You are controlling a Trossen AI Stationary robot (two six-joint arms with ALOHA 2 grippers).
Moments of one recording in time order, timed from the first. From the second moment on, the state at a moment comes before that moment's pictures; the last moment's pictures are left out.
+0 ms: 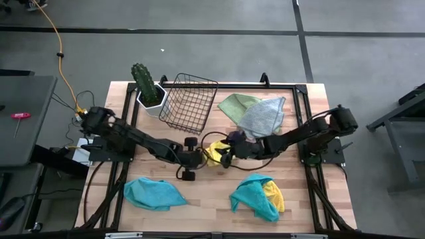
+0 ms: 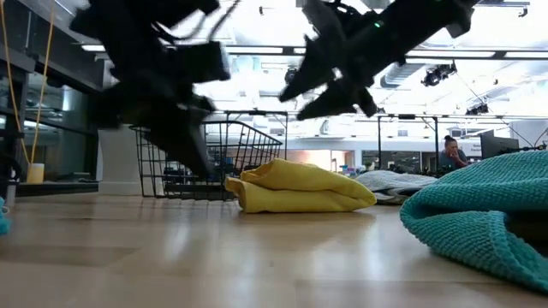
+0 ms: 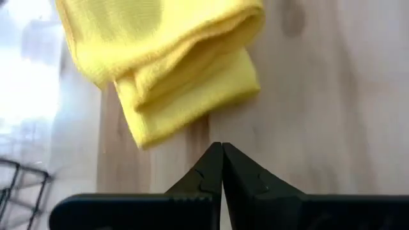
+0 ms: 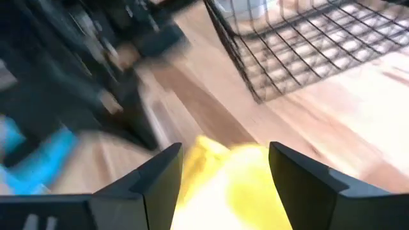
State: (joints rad) left arm -0.16 1.66 0.87 -0.28 -0.27 -0.11; right arm 0.22 1.63 0.90 0.12 0.48 0.63
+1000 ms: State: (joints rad) left arm 0.03 1.87 0.80 0.31 -0.12 -0.02; right arm 0.33 1.89 0.89 0.05 0.61 0.51
